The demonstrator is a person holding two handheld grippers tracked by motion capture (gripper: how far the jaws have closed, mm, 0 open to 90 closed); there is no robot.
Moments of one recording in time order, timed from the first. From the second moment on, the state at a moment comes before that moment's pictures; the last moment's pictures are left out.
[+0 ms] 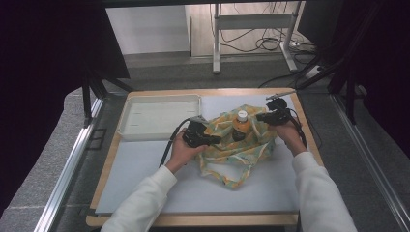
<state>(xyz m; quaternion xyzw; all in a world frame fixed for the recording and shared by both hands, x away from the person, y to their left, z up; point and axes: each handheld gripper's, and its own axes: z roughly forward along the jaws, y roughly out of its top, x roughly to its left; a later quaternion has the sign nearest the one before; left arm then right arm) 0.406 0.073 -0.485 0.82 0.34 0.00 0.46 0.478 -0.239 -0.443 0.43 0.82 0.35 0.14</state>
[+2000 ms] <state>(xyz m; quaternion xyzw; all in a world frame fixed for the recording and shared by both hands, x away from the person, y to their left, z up) 0.292 0.160 -0.500 0.82 0.36 0.11 0.44 0.384 -0.233 -0.418 0.36 0.84 0.38 0.15</state>
